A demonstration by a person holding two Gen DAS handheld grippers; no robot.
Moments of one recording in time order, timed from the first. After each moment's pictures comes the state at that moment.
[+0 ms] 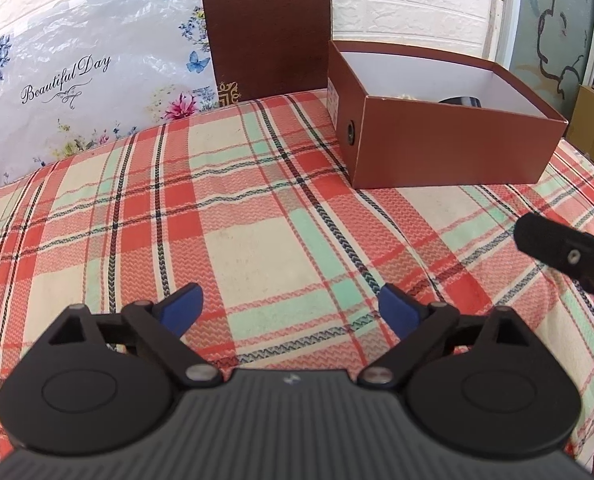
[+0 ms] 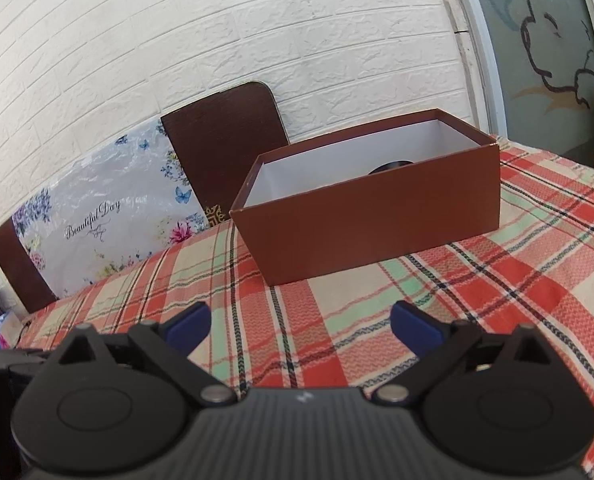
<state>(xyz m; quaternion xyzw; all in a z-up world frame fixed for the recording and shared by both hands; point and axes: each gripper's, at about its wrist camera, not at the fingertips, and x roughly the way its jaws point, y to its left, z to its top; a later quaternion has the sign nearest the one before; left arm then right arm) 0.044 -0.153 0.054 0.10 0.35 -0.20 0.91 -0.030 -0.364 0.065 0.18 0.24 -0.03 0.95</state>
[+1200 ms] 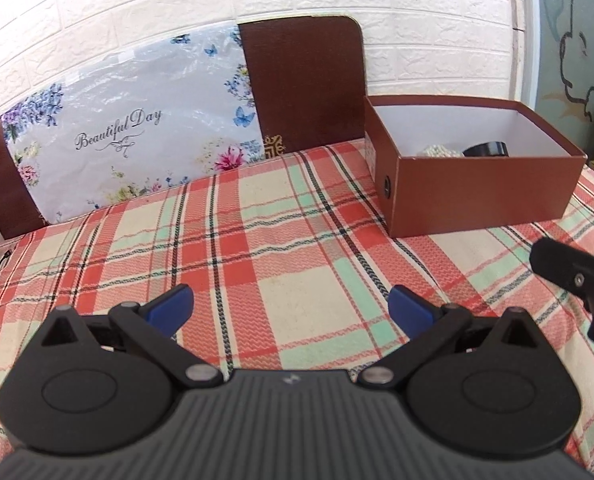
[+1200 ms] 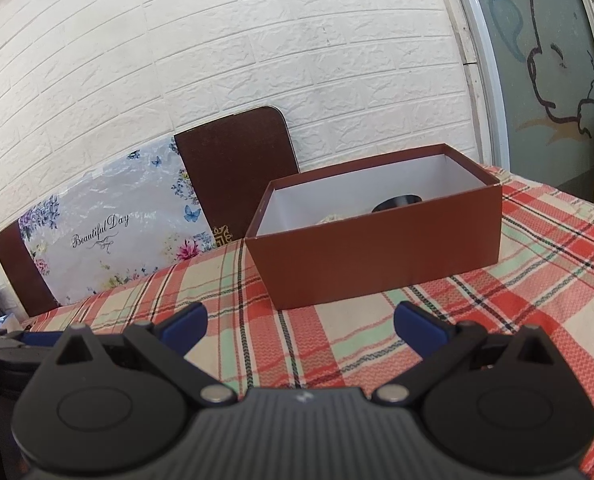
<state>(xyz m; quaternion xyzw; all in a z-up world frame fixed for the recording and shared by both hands) 0.026 -0.143 0.086 0.12 0.28 -0.14 0.94 -0.040 -0.349 0.084 0.15 0.21 -0.04 0.97</state>
